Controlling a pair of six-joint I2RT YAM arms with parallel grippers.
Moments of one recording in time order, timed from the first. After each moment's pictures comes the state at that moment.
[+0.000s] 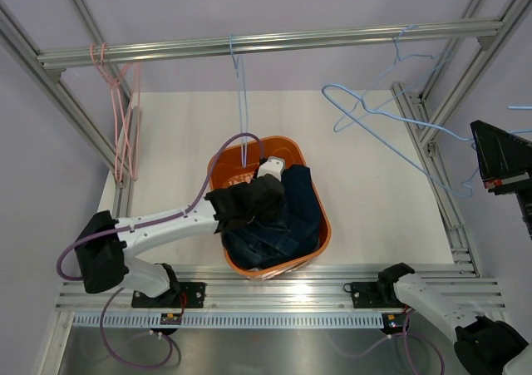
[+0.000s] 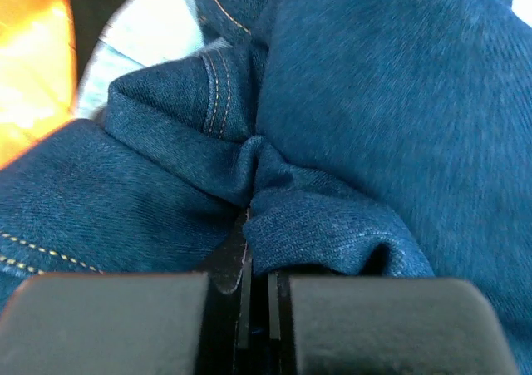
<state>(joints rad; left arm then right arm) -1.07 1.37 1.01 -0.45 -0.36 -0.59 0.39 0.85 2.08 -0.92 0.22 0.45</state>
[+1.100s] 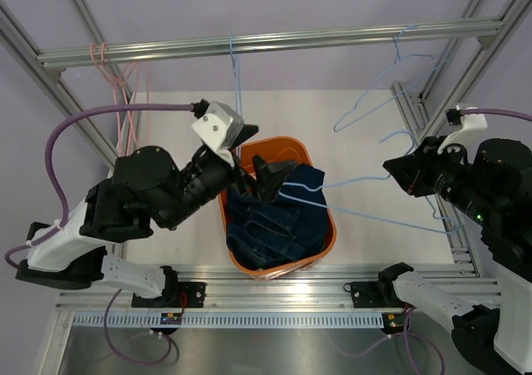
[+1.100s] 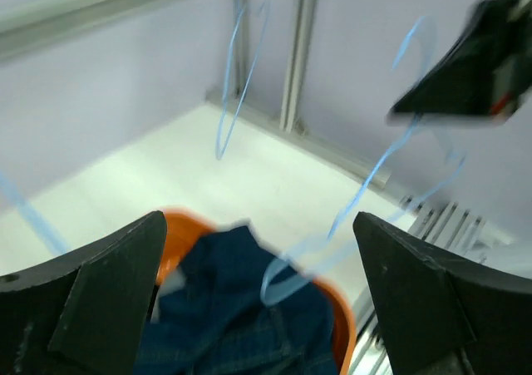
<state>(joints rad) -1.47 1.11 1.70 -0.60 -0.63 -0.09 0.39 0.93 1.87 -1.25 -0.01 0.32</state>
